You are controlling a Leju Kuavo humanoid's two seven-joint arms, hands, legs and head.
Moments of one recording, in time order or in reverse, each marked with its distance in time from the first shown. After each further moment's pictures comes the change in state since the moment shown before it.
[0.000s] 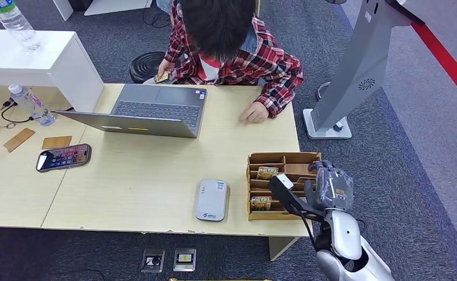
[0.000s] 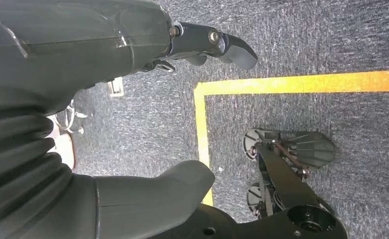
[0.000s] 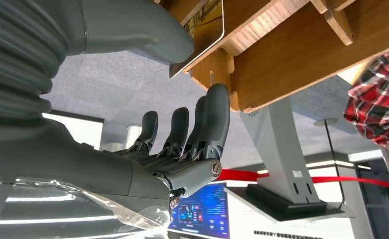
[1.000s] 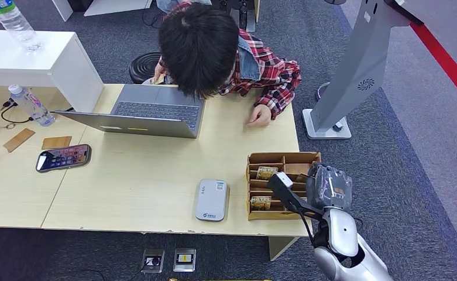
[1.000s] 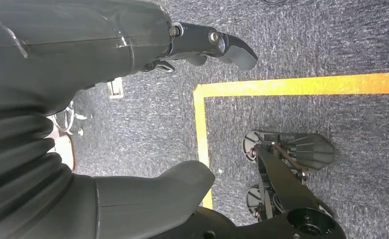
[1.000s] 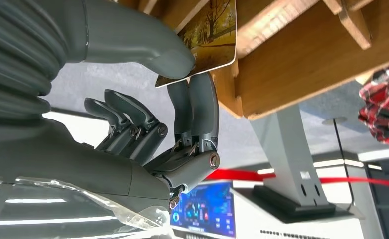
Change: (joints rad) left arm 0.000 0.005 0.000 0.000 -0.001 0.001 0.000; right arm -0.018 0.018 0.000 0.062 0.023 -0.026 0.008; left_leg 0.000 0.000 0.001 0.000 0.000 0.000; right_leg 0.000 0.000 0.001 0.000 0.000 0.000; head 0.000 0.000
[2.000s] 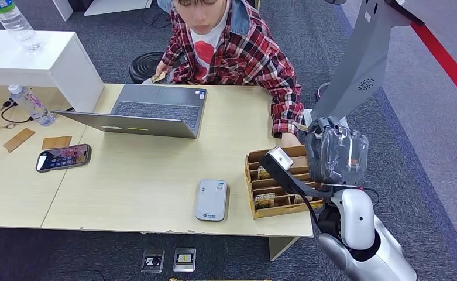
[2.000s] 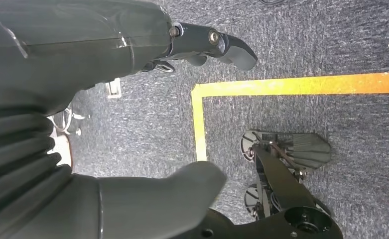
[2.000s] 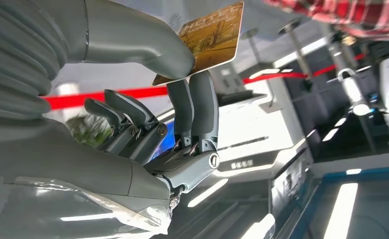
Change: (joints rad) left arm 0.000 -0.001 0.000 0.000 0.001 -0.003 -0.011; right arm -0.130 -0.014 0.021 -0.322 0.115 0.020 -0.060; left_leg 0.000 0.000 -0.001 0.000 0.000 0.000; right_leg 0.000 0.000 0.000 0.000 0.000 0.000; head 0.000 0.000
